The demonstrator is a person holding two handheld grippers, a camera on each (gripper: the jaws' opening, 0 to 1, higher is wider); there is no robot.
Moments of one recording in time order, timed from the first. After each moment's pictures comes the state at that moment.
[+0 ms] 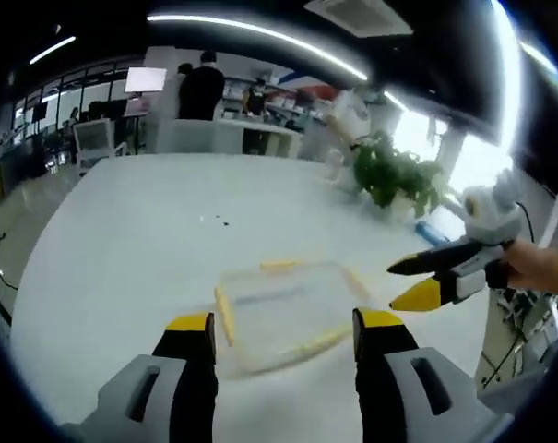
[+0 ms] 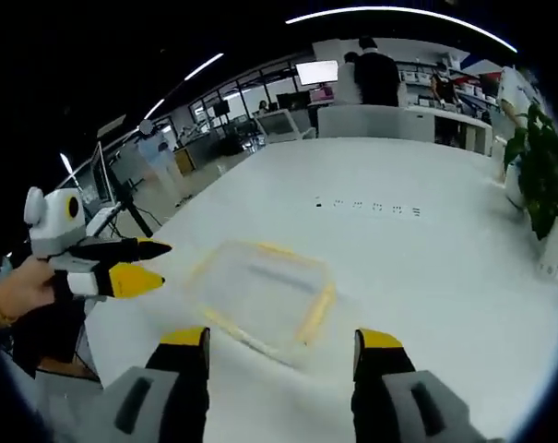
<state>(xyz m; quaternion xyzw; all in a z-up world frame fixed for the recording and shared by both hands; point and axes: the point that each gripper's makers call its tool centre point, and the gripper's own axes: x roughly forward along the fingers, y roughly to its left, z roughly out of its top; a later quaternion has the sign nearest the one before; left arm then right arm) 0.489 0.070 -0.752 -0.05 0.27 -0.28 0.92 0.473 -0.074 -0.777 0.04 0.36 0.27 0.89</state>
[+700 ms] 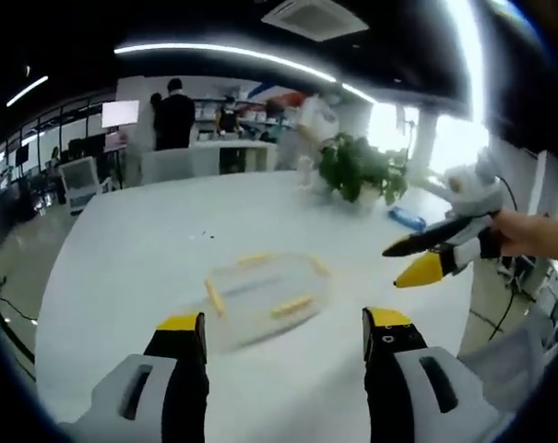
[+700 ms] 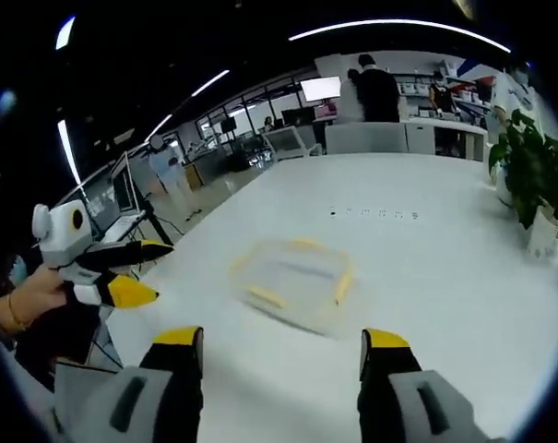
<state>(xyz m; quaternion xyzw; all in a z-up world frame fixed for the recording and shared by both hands) 0.413 0.083 -0.719 0.01 0.23 -0.32 0.92 0.399 -0.067 -0.744 0.06 0.33 0.29 0.90</state>
